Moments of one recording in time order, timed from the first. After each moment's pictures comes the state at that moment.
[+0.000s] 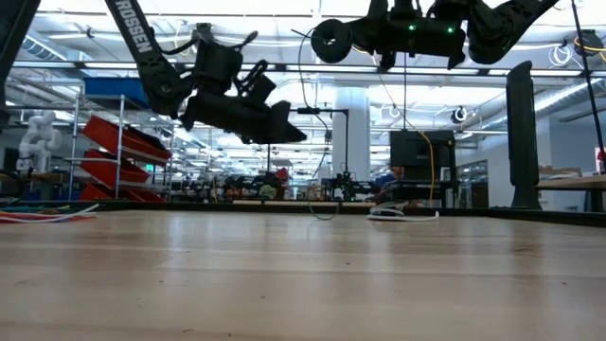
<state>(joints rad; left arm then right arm) 0.47 1.77 0.72 0.92 -0.01 0.07 -0.44 1.39 0.76 0.94 -0.10 0.01</state>
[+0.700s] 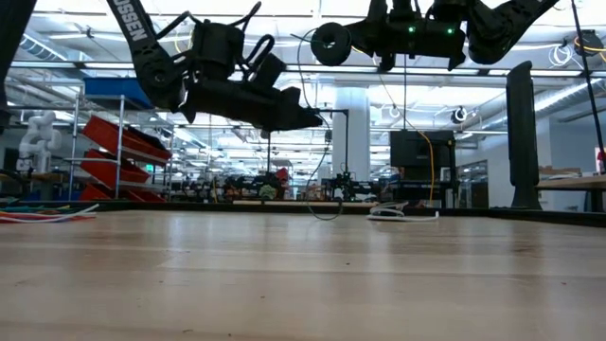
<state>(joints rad) 0.30 1.76 0.72 0.99 -0.11 0.19 -0.44 1.39 0.76 0.92 -0.10 -0.01</state>
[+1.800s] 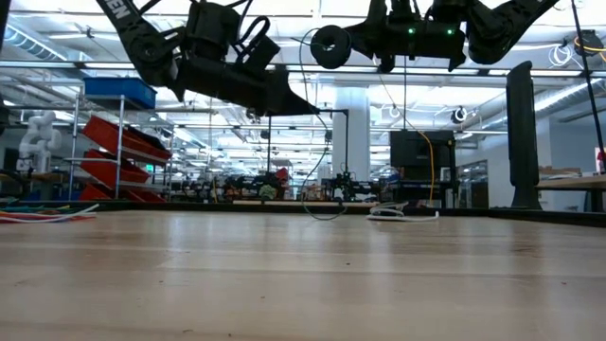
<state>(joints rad) 0.30 1.61 0.72 0.77 -0.06 0.22 -0.44 1.39 0.76 0.90 -0.10 -0.01</state>
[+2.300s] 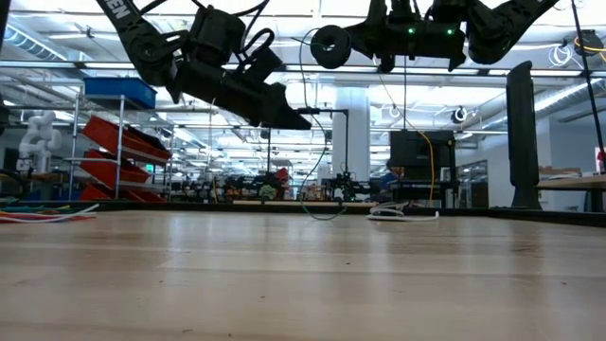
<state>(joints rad) 0.29 1.61 0.72 0.65 -0.08 0.22 -0.44 1.39 0.76 0.90 -0.10 0.00</state>
